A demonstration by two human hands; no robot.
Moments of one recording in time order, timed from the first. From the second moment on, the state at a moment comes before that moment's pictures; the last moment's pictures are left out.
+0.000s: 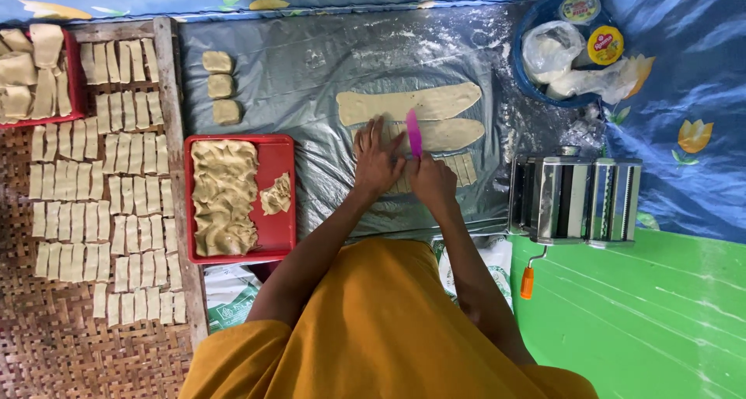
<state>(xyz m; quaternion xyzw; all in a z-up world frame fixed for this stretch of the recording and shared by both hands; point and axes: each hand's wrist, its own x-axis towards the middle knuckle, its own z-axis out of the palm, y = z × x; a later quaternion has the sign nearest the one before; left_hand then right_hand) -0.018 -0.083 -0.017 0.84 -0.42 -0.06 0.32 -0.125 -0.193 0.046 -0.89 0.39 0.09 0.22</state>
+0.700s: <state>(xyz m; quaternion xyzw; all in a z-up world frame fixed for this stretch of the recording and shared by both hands) -0.022 -0.088 -0.018 0.85 -0.43 -0.06 0.31 -0.131 -0.201 0.025 -0.90 0.37 0.12 0.21</state>
